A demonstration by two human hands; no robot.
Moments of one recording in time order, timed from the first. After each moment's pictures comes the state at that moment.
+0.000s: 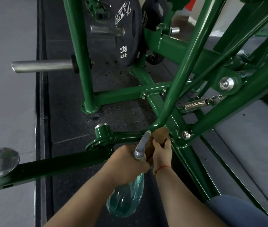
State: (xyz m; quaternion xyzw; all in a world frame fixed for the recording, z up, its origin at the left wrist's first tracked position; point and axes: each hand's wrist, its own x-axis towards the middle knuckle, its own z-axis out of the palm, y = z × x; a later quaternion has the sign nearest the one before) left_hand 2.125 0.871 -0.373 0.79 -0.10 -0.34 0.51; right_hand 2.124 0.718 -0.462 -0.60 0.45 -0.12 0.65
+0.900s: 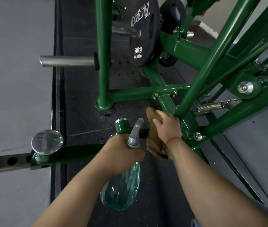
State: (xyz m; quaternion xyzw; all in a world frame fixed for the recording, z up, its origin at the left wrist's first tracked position) left_hand 2.129 0.939 -0.350 0.79 -0.04 -0.30 0.53; right_hand 2.189 0.714 -0.427 -0.96 0.17 0.00 0.22
